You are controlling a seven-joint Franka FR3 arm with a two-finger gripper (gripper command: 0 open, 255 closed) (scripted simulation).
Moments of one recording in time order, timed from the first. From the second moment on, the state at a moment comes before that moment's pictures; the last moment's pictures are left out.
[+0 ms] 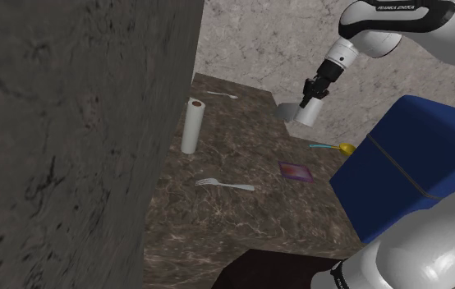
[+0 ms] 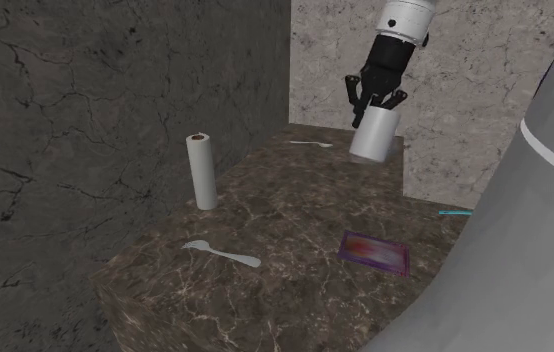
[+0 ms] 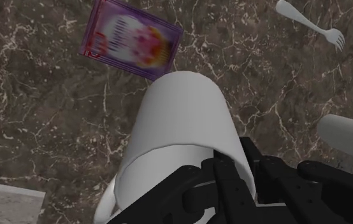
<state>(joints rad) -0.08 -0.08 -0.41 -1.86 0.23 1.67 -0.31</state>
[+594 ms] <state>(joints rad) -0.19 0.00 -0.53 -1.77 0.23 1.60 -0.53</state>
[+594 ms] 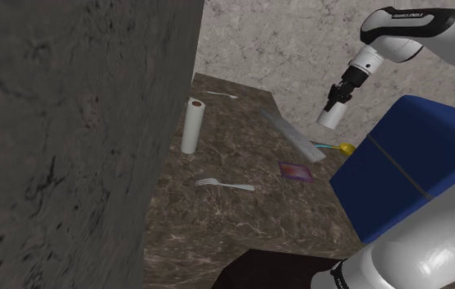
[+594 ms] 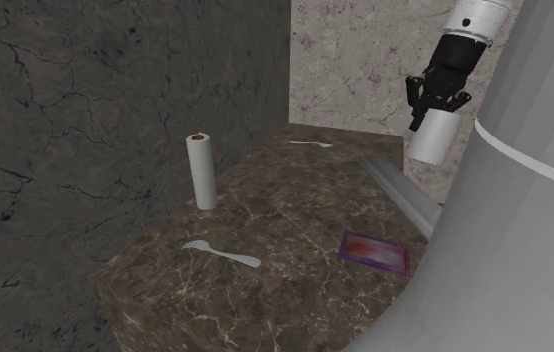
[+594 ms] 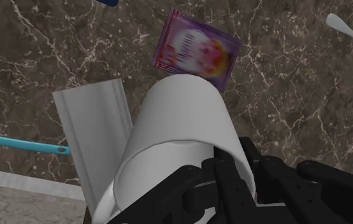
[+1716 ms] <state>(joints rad) -0.37 0.22 -0.66 -1.60 0.30 1.54 -0.84</state>
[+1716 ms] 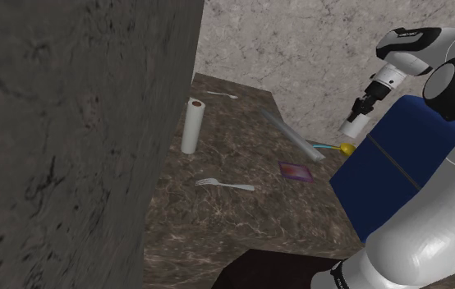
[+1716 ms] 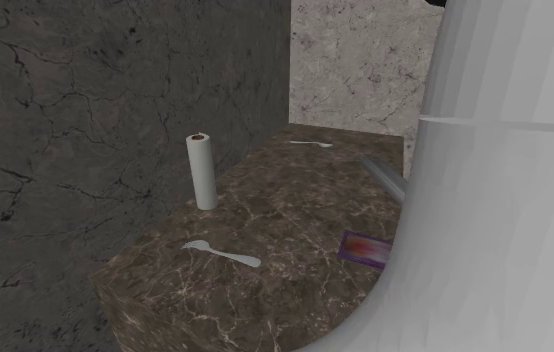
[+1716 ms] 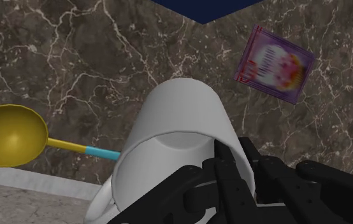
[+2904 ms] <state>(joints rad) -0.36 0.26 -0.65 -1.79 0.33 1.76 -0.90</state>
